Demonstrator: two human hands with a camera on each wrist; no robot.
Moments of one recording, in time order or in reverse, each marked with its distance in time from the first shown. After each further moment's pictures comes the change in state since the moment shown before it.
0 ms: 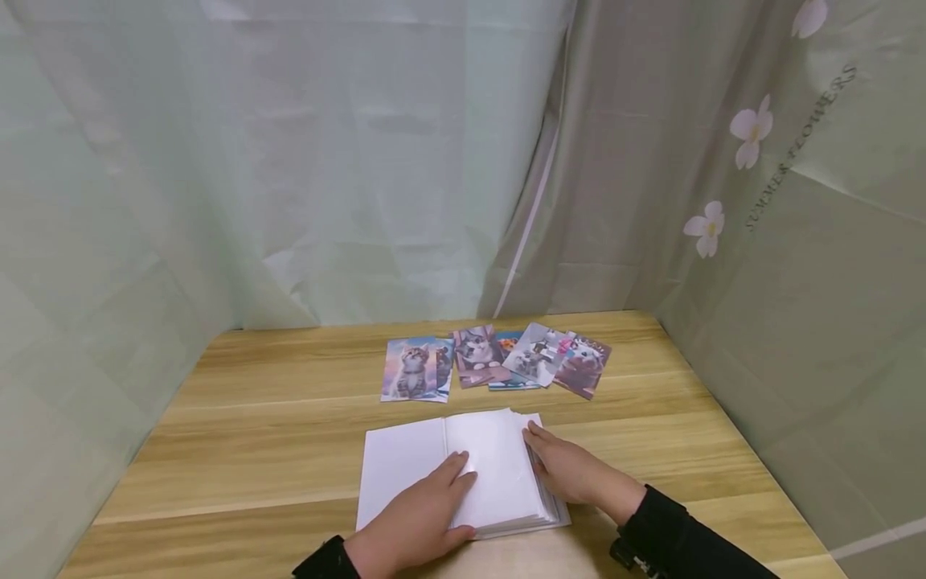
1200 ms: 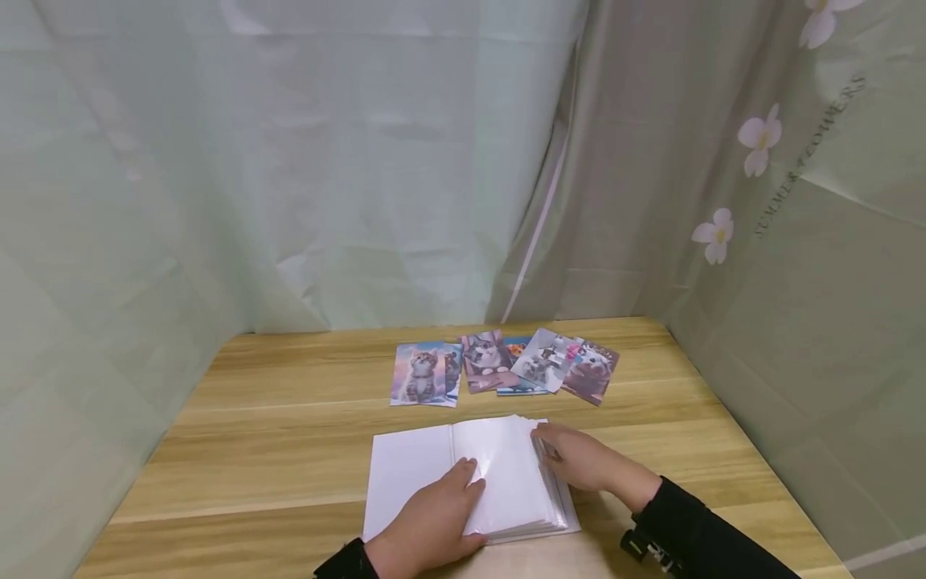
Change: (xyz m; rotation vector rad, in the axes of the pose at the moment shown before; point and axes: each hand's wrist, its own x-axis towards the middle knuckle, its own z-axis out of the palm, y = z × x) left_hand 0.004 0.006 0.004 0.118 0.045 -0.022; right_hand 0.011 0.013 -0.017 0.122 0.058 -0.078
